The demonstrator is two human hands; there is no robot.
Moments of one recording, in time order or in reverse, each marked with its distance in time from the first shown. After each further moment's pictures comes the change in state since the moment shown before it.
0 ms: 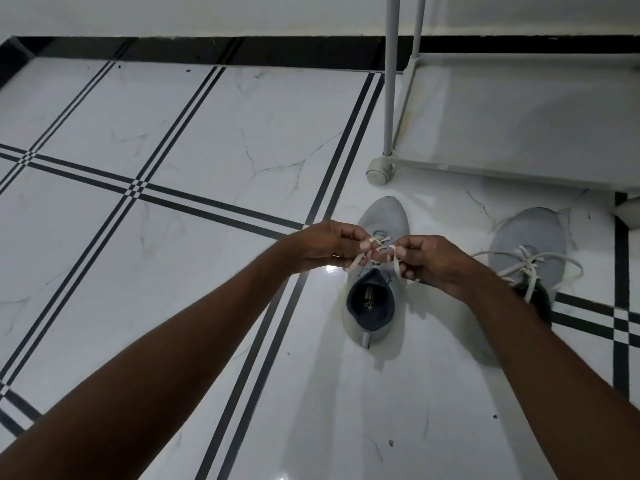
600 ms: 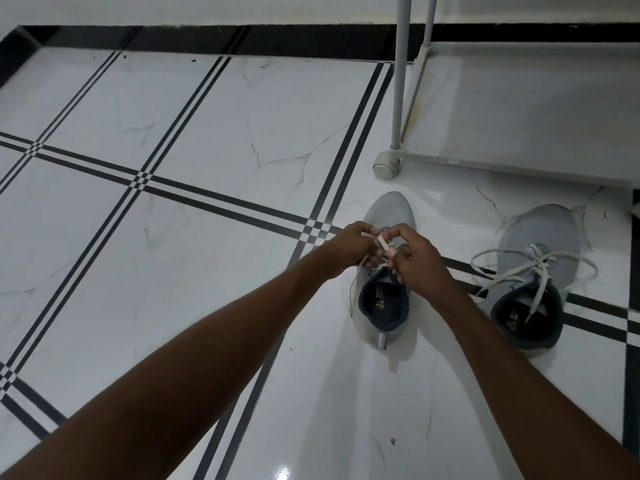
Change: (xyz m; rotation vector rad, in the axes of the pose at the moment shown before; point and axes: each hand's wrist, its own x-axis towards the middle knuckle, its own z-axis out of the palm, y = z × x) left_hand 0.040 -0.022 0.033 -0.114 0.277 -0.064; right_hand 0.002 0.013 0.045 -0.494 0.347 -0.206
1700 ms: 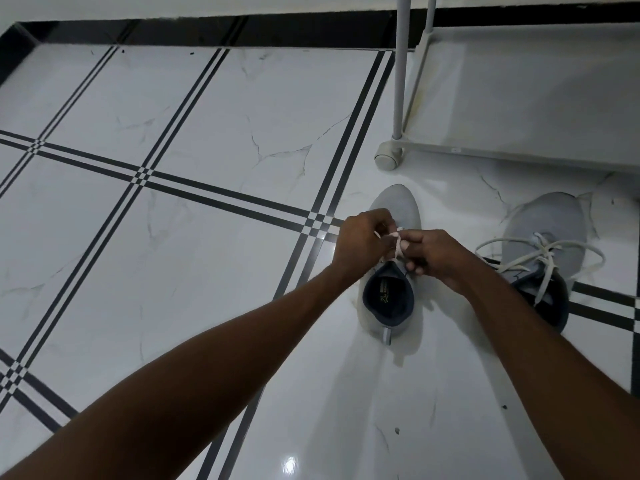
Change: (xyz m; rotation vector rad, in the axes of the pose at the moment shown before) left_hand -0.008 -0.008 0.023 0.627 0.426 0.540; right_hand 0.018 0.020 -0.025 0.323 -0.247 0.259
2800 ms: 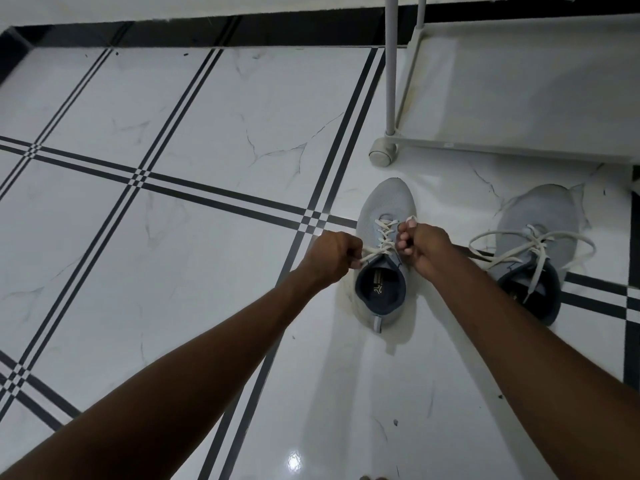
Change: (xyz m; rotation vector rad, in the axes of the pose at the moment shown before) left_hand -0.024 -0.020 -0.035 0.276 -0.355 -0.032; right_hand 0.026 0.000 0.019 0.588 0.336 0.241
